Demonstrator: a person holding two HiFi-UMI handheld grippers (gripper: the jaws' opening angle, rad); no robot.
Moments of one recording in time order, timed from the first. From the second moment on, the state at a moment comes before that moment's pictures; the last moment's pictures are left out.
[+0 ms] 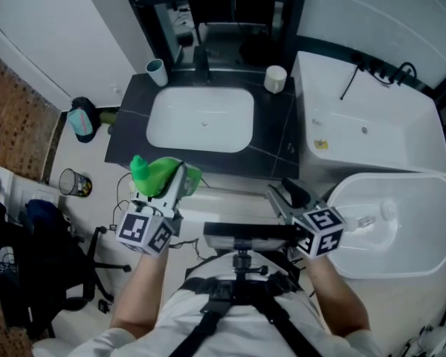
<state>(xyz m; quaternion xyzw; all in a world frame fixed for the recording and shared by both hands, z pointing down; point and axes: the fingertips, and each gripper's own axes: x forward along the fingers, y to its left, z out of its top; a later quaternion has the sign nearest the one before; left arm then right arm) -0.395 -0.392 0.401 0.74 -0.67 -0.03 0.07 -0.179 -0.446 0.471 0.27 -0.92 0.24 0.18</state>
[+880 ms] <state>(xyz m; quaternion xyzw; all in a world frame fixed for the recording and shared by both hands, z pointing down) -0.415 -0.357 0.409 0.76 -0.65 0.00 0.07 -0.197 -0.421 0.477 0.31 -0.91 0.23 0.18</state>
